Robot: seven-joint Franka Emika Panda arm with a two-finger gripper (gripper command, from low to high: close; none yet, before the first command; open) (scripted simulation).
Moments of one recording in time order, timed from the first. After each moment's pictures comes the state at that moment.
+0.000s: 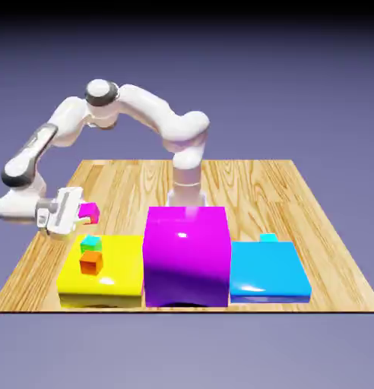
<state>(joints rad) -1.88 1.09 0.96 -1.79 0.17 1.21 -1.07</state>
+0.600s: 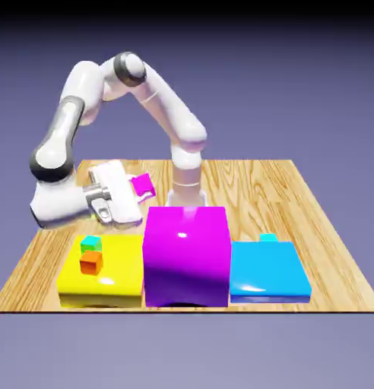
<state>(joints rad) -1.23 0.65 0.80 -1.86 0.64 1.03 -0.97</state>
